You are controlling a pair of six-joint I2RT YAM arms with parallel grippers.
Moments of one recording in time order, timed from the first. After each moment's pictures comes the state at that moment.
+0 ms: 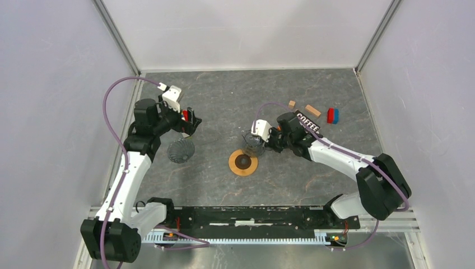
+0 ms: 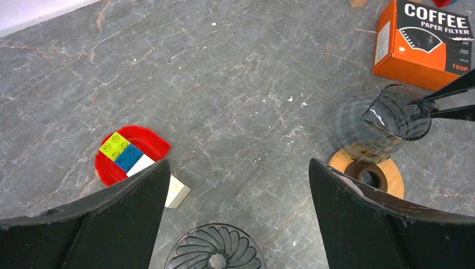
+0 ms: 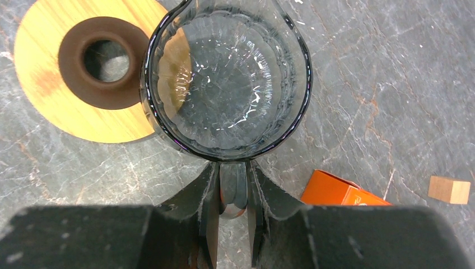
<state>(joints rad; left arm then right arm) -0.08 0.99 0.88 -0.29 0.45 0.14 0.60 1.41 0.78 -0.14 -0.30 -0.62</state>
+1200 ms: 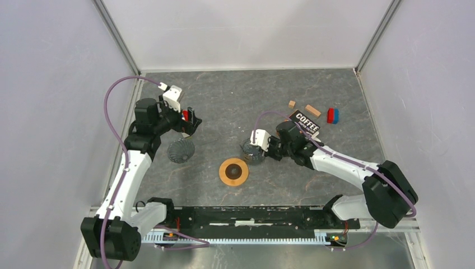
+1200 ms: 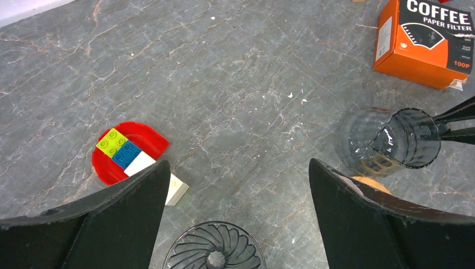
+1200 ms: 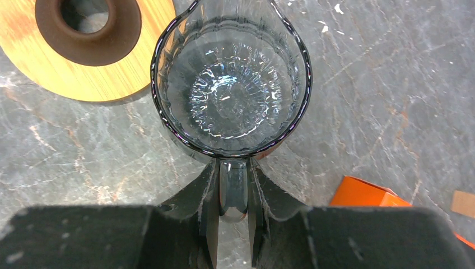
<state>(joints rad) -0.08 1.01 0.89 -0.31 0.45 0.14 0.67 1.33 0.69 -0.11 -0.29 -0.62</state>
